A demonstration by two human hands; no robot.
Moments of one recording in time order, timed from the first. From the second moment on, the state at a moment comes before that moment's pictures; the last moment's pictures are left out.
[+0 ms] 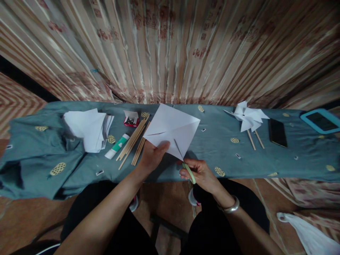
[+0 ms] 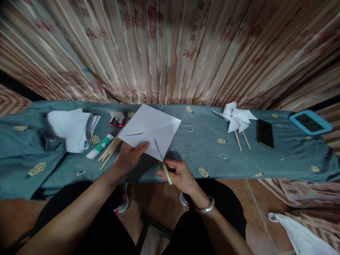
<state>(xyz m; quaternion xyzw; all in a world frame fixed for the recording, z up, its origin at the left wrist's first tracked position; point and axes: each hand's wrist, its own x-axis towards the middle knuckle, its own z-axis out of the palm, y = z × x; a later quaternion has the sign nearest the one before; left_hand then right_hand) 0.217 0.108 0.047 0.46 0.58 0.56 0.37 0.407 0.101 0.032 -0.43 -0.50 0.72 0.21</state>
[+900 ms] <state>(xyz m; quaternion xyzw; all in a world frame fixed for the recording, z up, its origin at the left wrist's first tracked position) 0.220 0.104 0.045 0.45 0.58 0.54 0.41 0.407 0.102 0.035 -0.41 -0.54 0.70 0.23</state>
